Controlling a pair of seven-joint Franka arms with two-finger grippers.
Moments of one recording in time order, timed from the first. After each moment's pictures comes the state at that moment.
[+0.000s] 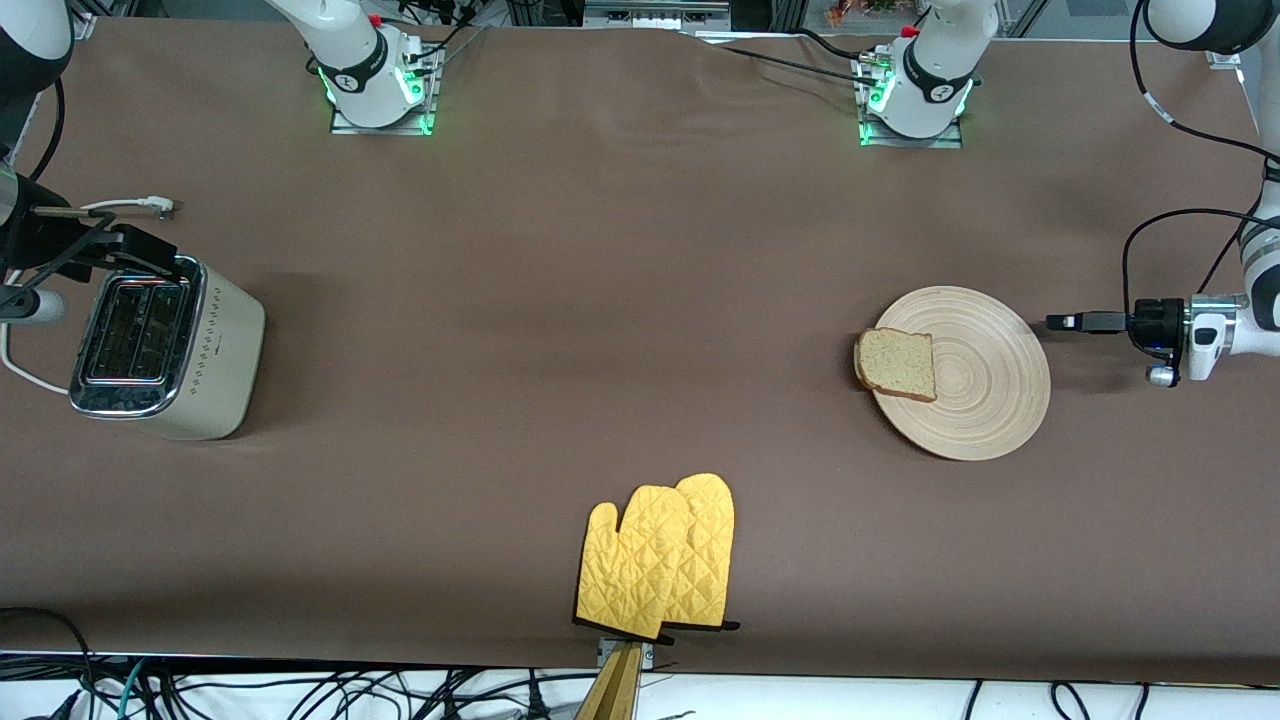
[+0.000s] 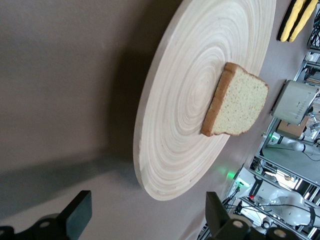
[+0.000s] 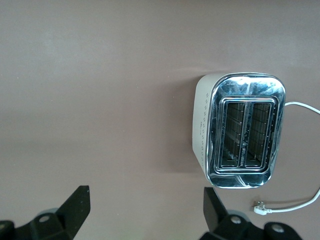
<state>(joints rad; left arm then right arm) 0.50 0.75 0.13 -1.67 -0.66 1.53 0.73 0.09 0.17 -0.08 -1.42 -0.03 1.50 0.00</state>
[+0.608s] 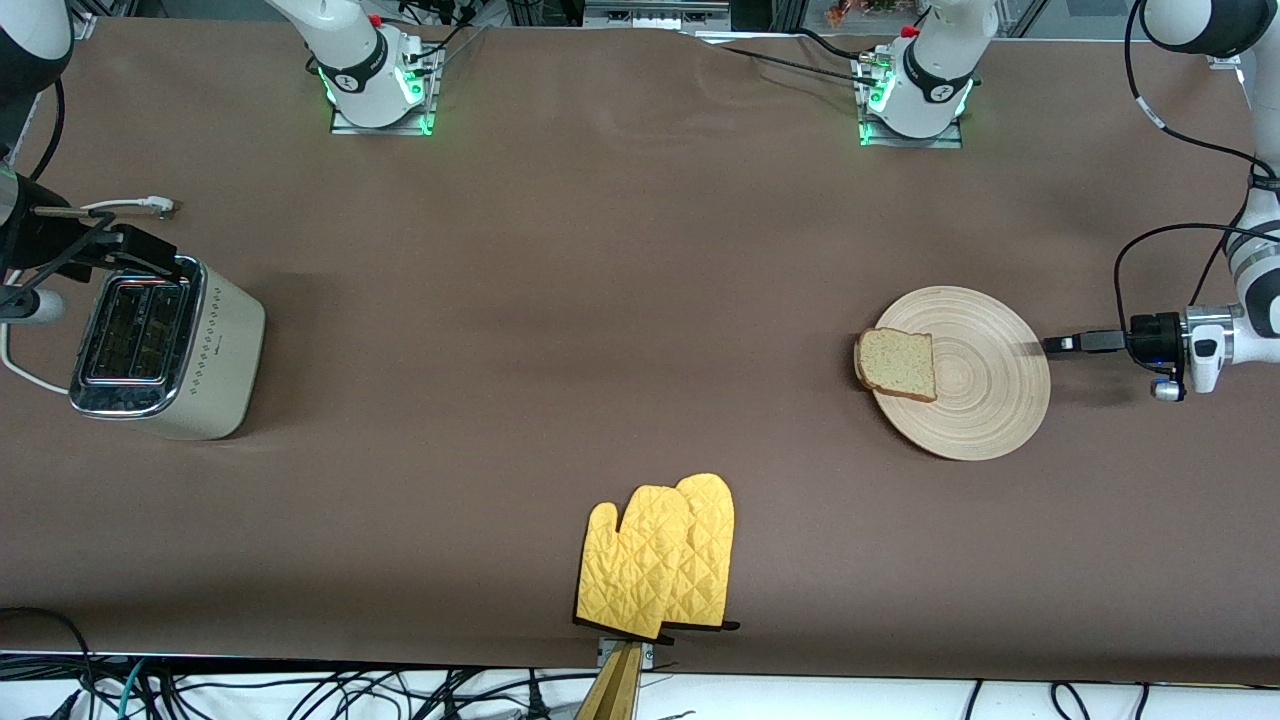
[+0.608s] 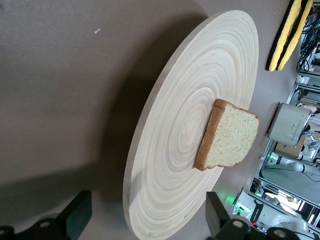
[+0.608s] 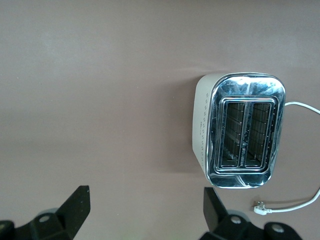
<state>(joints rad) 0.49 0.77 0.11 -1.66 -0.75 1.61 0.73 0.09 0.17 -0.08 -1.42 -0.03 1.50 0.00</state>
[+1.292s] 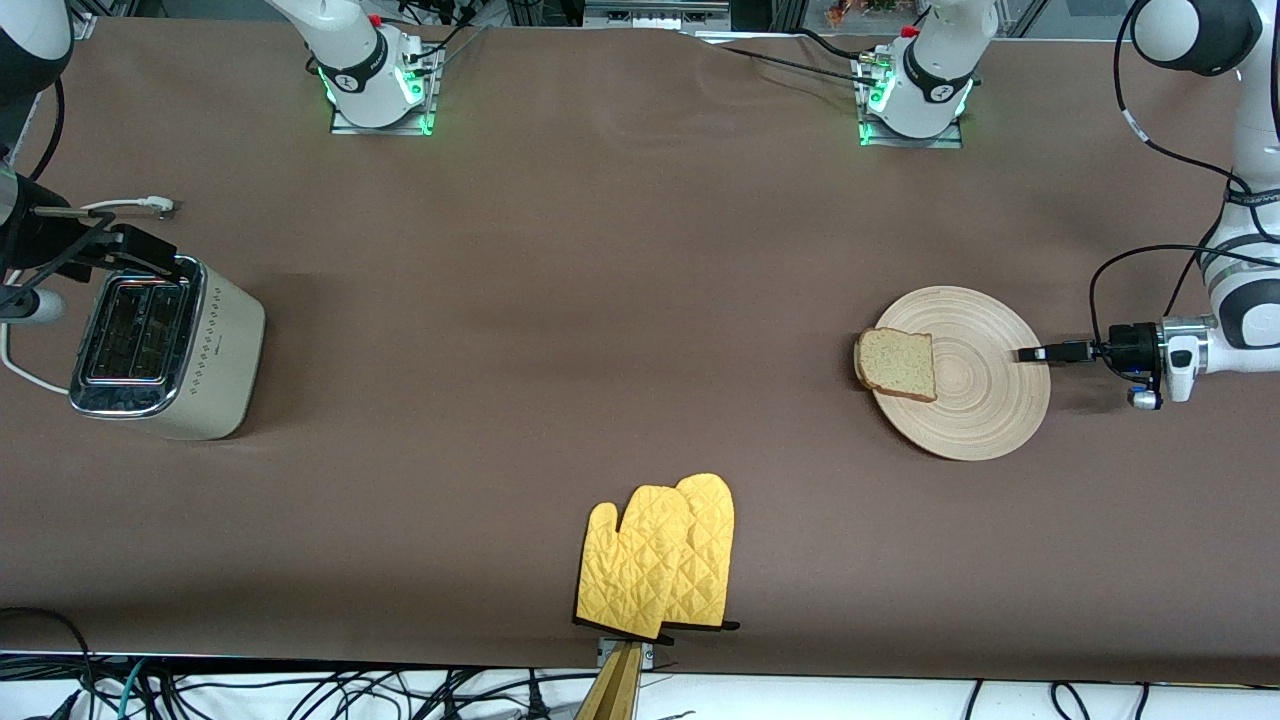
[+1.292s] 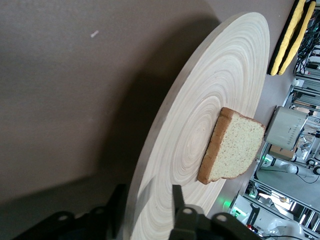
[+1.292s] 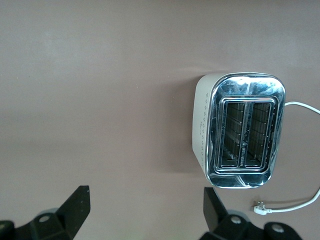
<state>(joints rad) 0.47 0.81 0.11 -1.65 -0.78 1.63 0.73 0.09 0.17 -0.08 -1.42 -0.03 1.50 0.00</state>
